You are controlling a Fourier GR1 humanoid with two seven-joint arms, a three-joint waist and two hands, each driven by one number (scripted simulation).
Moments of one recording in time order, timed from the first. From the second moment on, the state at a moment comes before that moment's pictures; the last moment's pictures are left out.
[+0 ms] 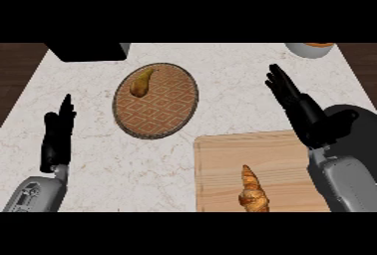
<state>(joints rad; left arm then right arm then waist) -0.18 0.35 -0.11 -1.31 0.05 0.43 0.17 -0.33 -0.33 0.20 -1.48 -0.25 0.00 0.04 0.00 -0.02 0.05</state>
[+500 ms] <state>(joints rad) -0.20 0.33 -0.08 -1.48 0.20 0.29 0.16 -0.22 -0.45 0.15 -1.59 -0.26 0.22 -0.20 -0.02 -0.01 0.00</state>
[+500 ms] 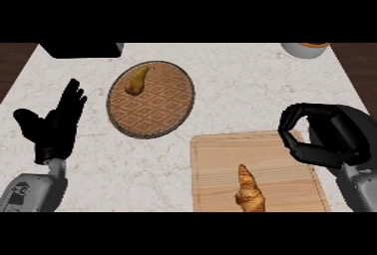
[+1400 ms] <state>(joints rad) -0.16 0.31 -0.06 -1.58 0.26 0.22 0.20 0.04 -0.76 0.06 -1.77 0.16 0.29 -0.50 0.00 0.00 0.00</state>
